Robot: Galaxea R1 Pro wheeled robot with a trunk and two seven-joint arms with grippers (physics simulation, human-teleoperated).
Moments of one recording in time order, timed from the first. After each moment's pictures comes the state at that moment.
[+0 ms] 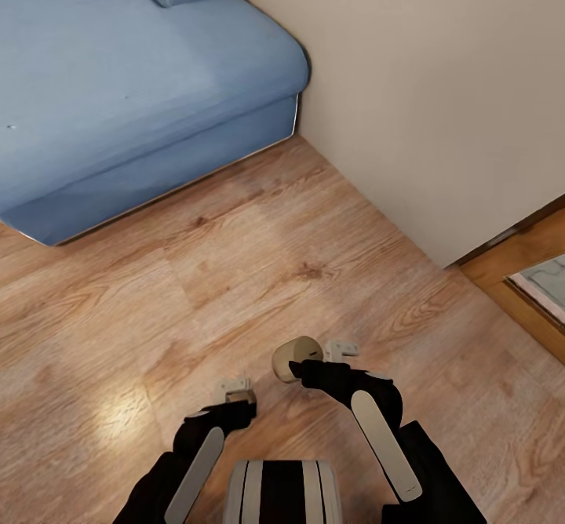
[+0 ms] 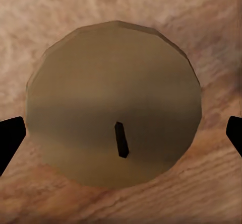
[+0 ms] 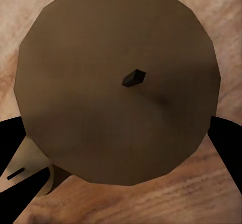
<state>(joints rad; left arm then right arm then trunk) -0.33 -0.07 -0.33 -1.24 0.53 0.64 0.48 -0.40 0.03 0.37 -1.53 -0.67 0.80 -0.39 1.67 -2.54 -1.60</state>
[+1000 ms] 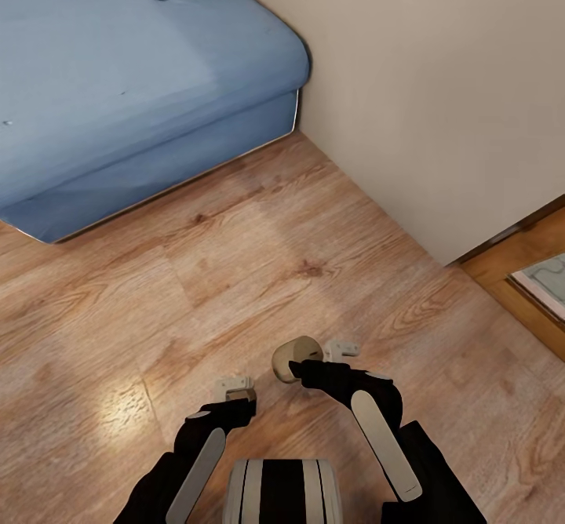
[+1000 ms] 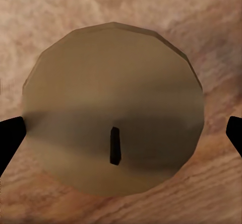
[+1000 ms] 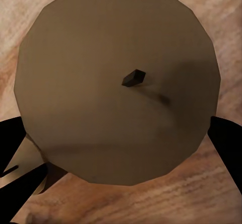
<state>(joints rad) -0.33 -0.07 -0.34 -1.25 0.50 0.62 0.49 -0.40 0.03 0.37 -1.53 -0.67 0.80 -0.39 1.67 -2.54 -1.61</state>
